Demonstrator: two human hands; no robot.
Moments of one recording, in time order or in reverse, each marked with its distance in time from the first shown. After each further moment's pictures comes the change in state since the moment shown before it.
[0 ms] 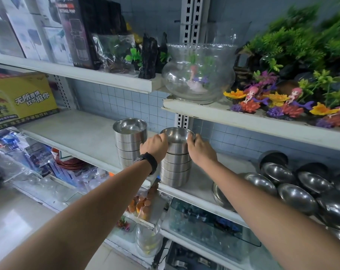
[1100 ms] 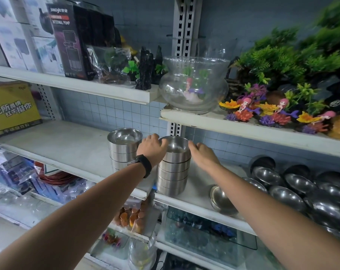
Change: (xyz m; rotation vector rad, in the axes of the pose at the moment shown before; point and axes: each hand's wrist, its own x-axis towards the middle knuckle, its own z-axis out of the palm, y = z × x) left_hand 0.024 -0.007 -0.010 0.023 0.016 0.210; right_hand 0.007 0.007 -0.017 0.033 -0.020 0.086
